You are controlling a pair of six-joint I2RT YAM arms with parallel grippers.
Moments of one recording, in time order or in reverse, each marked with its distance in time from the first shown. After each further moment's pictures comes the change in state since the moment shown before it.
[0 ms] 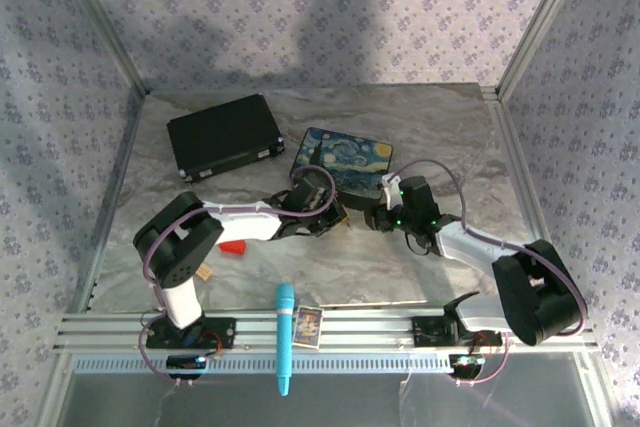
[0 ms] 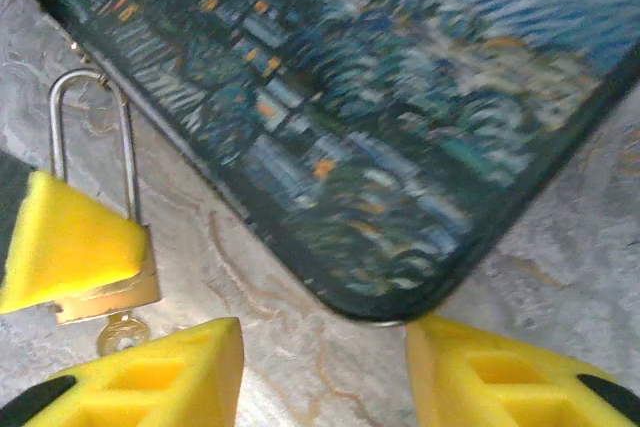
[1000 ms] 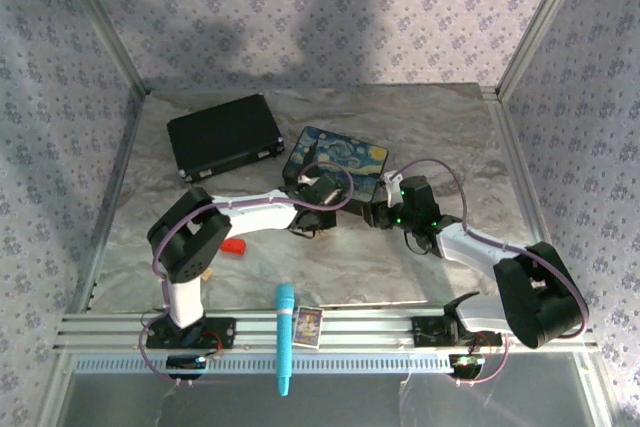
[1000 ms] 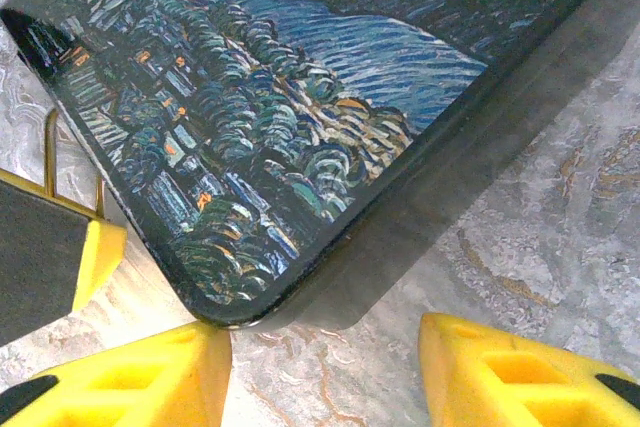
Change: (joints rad) left arm -0.047 0.084 0.221 -0.501 -0.330 0.361; right arm 0.002 -0.011 -0.008 0.039 0.017 0.043
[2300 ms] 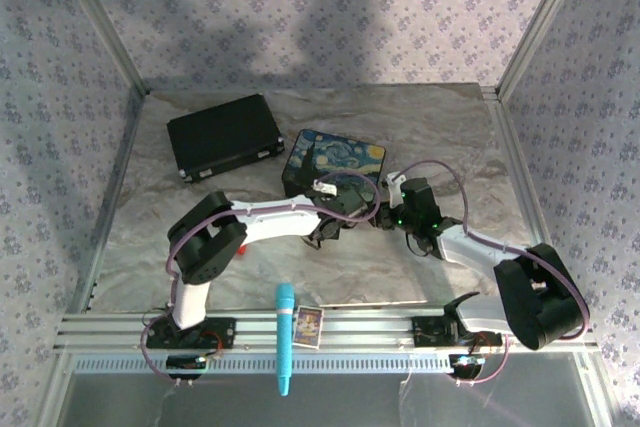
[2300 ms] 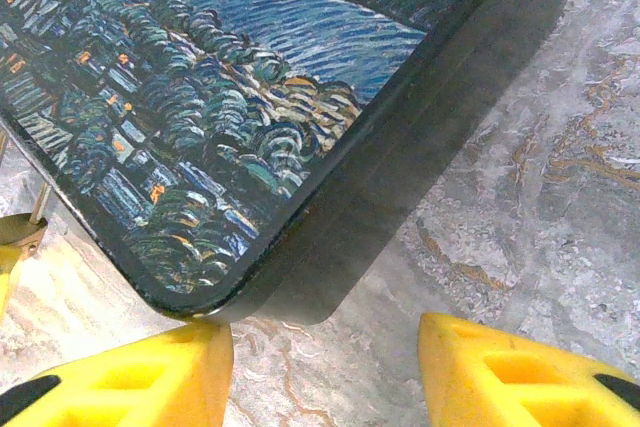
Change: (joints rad) left arm -0.138 0.078 0.160 -0.322 -0.313 0.049; right arm 0.000 -0.008 -0.020 0.008 0.061 0.004
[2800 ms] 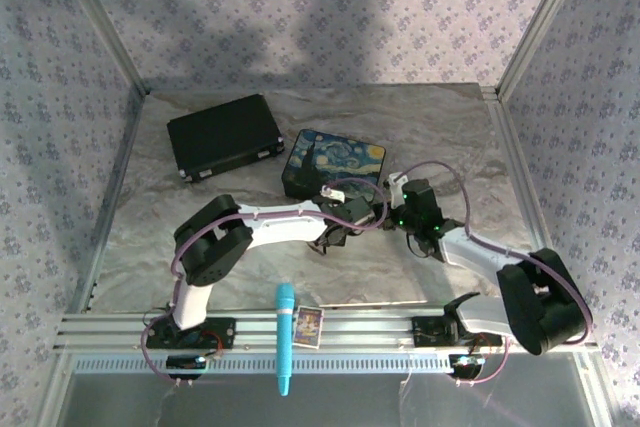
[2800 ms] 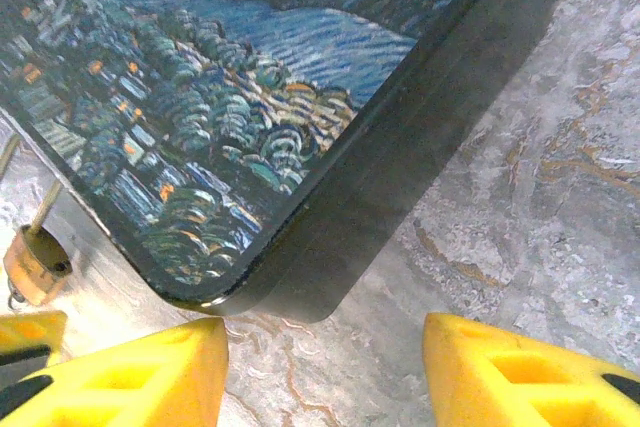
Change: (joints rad) left arm -0.040 0.018 0.015 0.010 0.026 0.004; right arm -0.002 -0.039 -0.017 0.006 0.005 0.015
